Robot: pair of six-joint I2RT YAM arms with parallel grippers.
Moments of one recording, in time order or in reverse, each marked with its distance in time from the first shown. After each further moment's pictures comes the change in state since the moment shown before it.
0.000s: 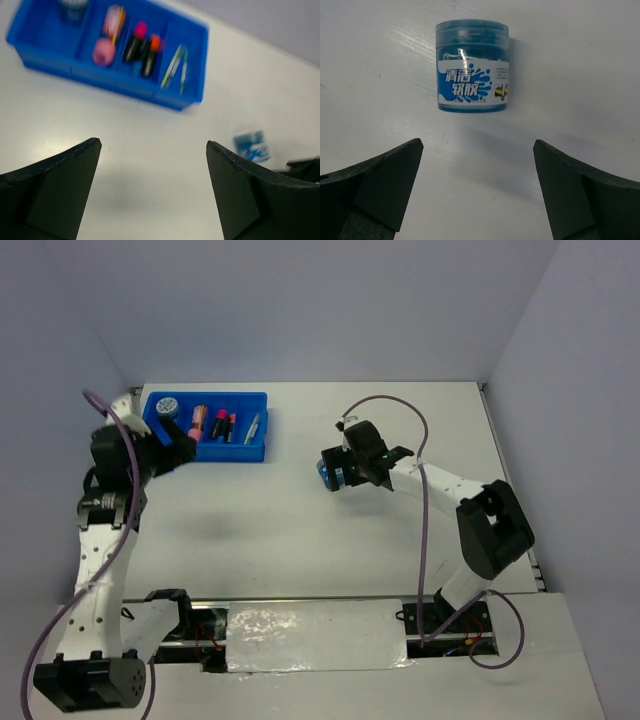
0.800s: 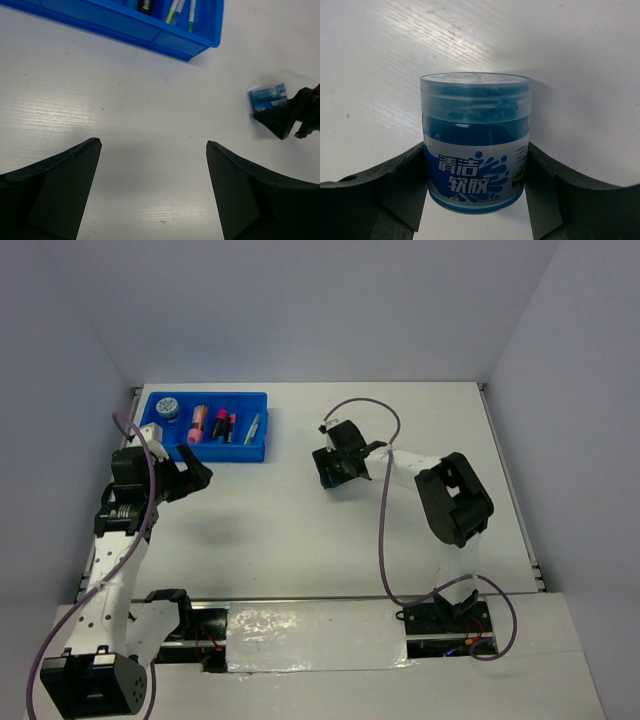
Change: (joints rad) left arm -0.005 -0.087 -0.293 0.025 0.086 0.024; right arm 0.001 0.344 0.198 0.044 -0.024 -0.077
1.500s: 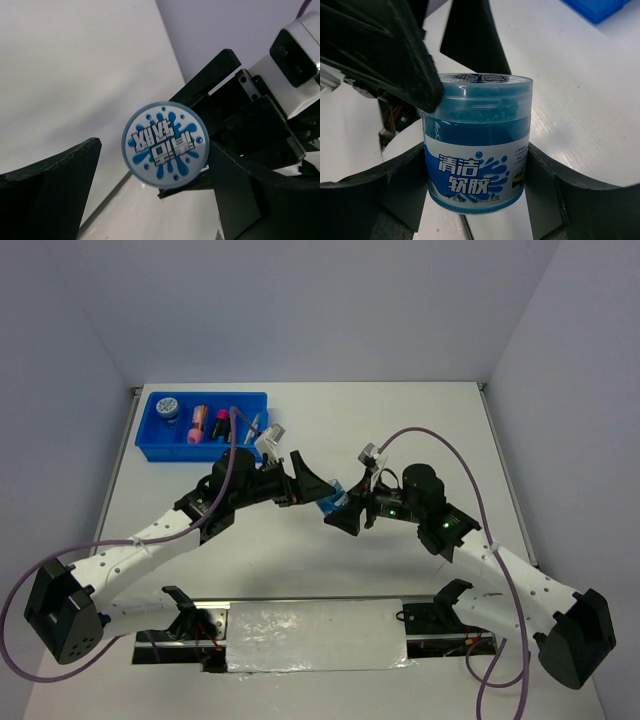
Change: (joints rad) left arm -0.761 0.277 0.022 0.527 0.163 -0.509; right arm 0.053 -0.999 -0.658 0.335 -0.583 0.128
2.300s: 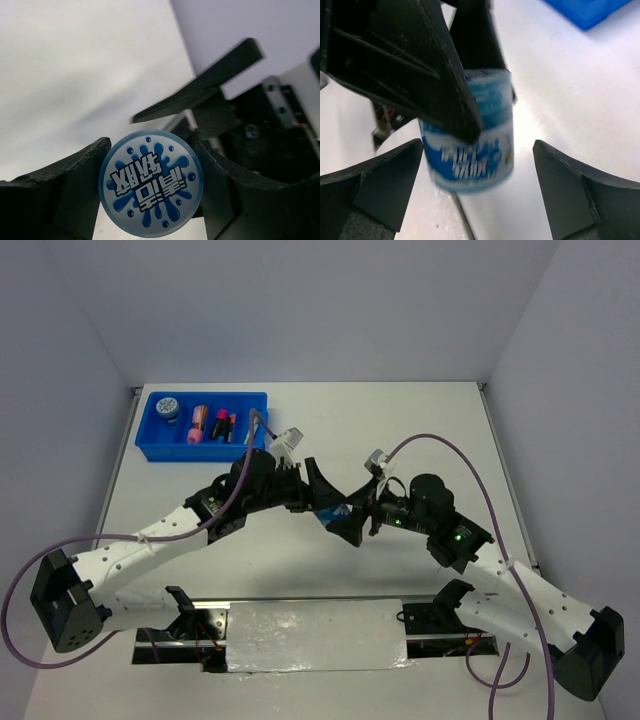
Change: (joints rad) left arm -0.154 0.053 0.085 -0.048 -0.097 -0.021; right arm 0.073 -0.148 -0.002 -0.118 0.095 -0.039
